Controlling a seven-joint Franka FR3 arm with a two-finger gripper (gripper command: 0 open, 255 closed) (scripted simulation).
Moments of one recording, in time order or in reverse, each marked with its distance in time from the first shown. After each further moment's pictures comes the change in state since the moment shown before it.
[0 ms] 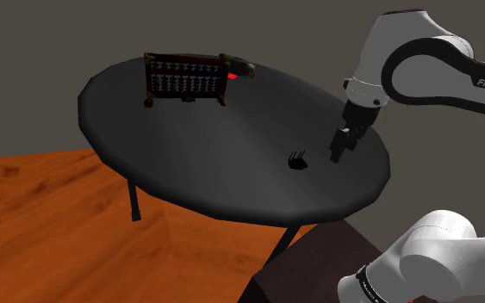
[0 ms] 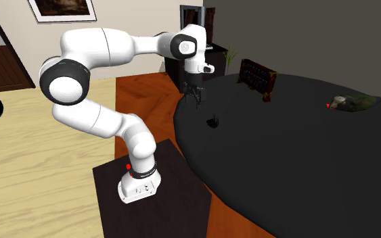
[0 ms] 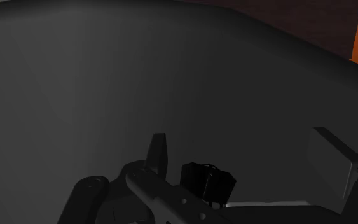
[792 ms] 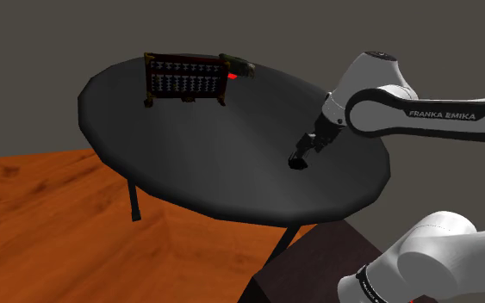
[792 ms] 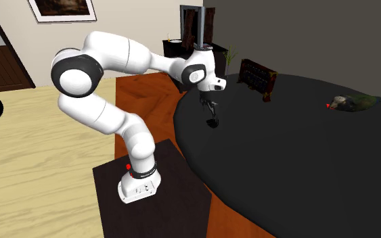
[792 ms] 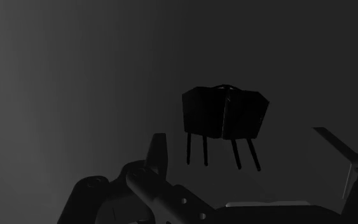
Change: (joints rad) arm -0.049 0.116 -0.041 -0.195 0.027 0.592 0.092
